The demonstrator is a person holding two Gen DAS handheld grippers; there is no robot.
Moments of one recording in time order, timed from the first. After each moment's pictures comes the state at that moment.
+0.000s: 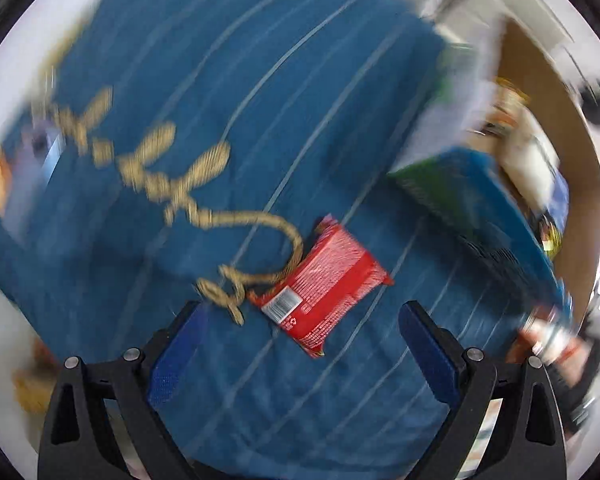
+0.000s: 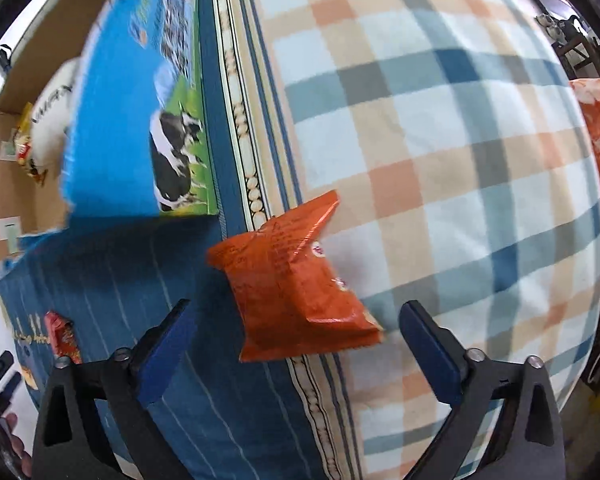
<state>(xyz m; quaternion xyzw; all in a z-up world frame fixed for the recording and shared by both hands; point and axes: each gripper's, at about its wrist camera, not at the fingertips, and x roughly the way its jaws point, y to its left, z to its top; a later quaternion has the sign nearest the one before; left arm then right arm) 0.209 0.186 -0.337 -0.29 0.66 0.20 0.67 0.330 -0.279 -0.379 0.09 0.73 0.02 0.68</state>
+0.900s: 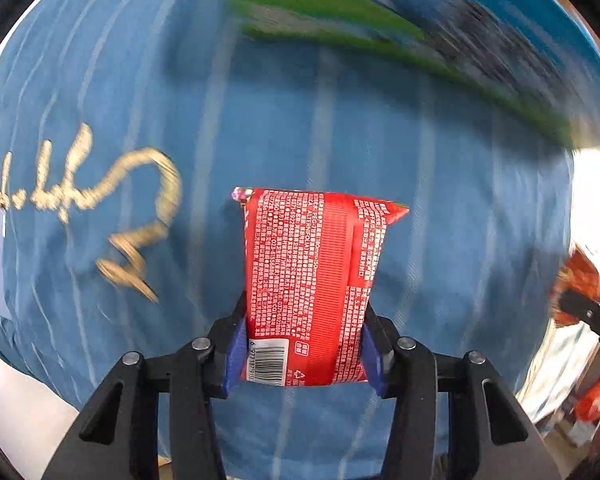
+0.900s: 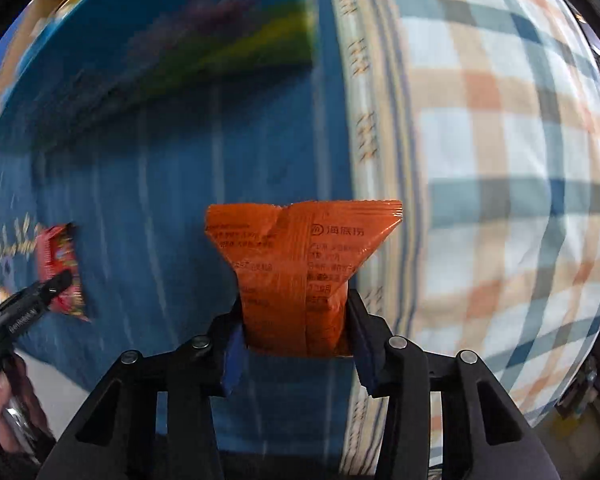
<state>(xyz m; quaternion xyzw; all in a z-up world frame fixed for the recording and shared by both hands) 0.198 0.045 -0.403 -0.10 0.74 0.08 0.67 0.242 -0.215 -0.381 0.02 0.77 0.09 0.64</state>
